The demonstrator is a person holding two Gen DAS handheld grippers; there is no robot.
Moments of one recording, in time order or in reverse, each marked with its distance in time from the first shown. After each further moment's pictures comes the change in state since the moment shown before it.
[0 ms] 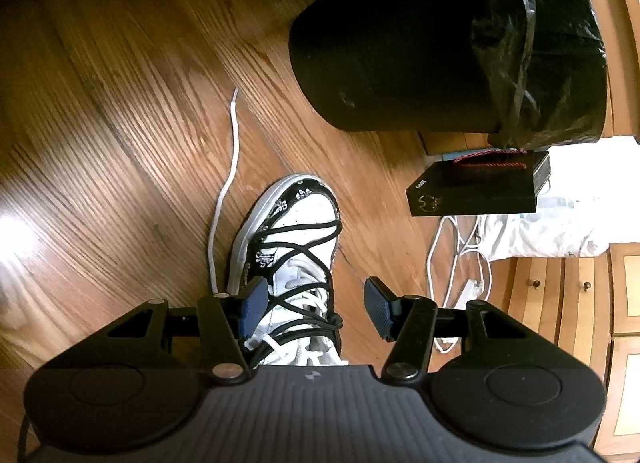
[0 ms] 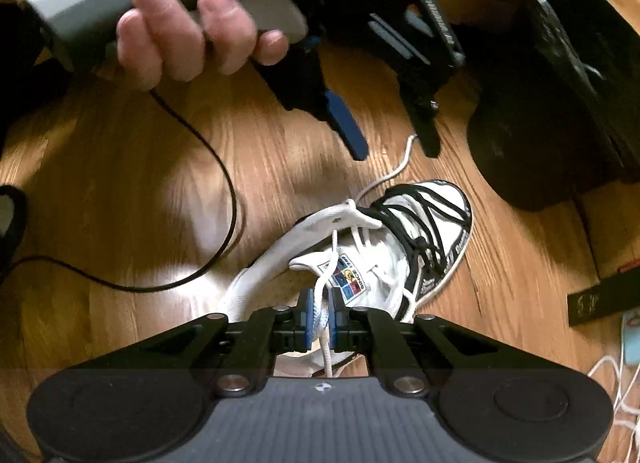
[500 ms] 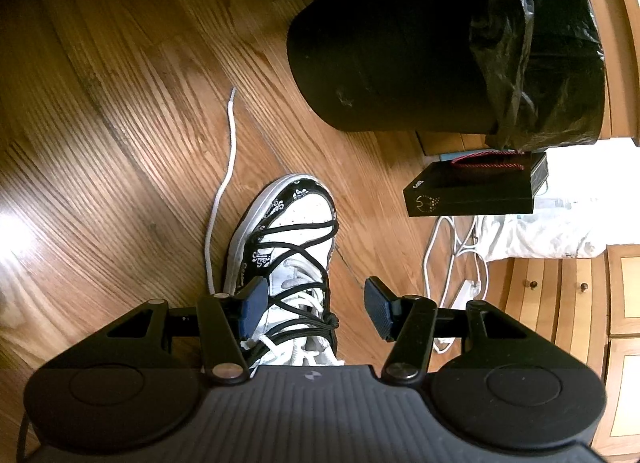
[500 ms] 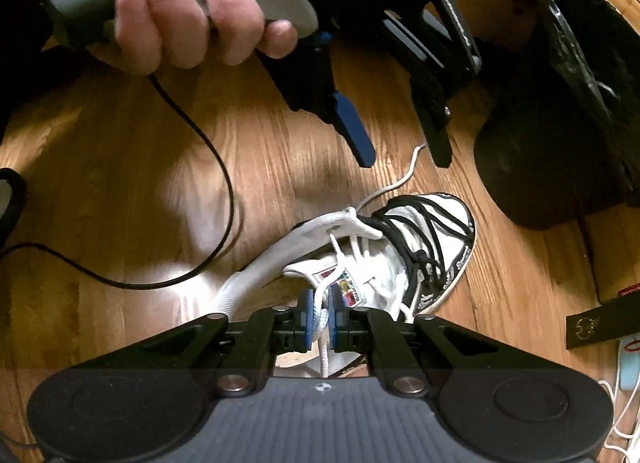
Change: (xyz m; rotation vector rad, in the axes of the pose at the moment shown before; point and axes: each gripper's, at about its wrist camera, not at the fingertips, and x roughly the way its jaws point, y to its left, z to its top) left arm 0.001 0.000 0.001 -0.006 -0.001 -0.006; right arm 0.010 -0.003 0.000 -0.038 -0.022 -0.007
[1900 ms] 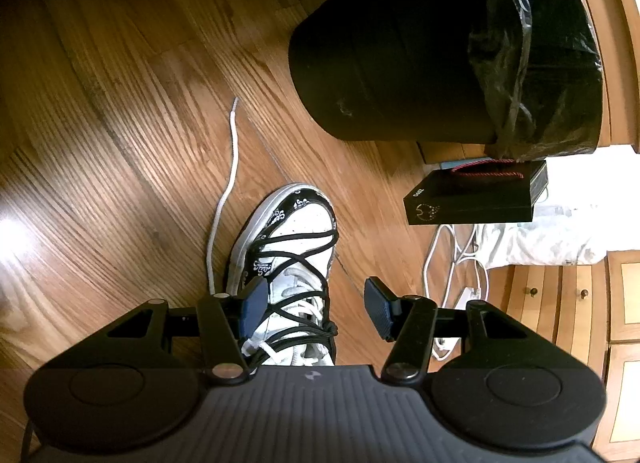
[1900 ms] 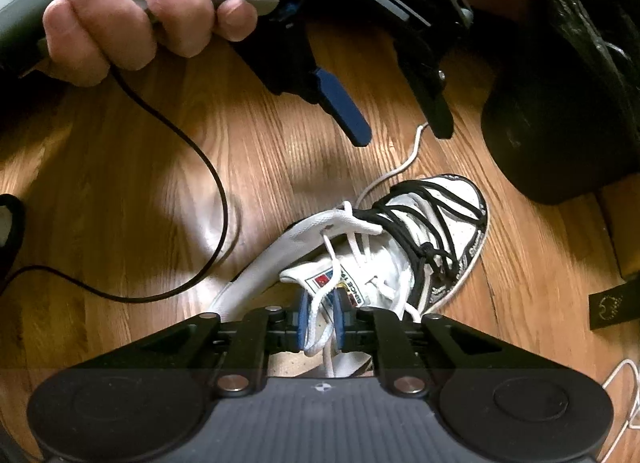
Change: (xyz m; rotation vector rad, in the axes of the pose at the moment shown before) left arm -0.004 0.000 0.002 -0.008 -0.022 0.004; right arm 0.015 -0.012 0.006 0.077 0.050 0.064
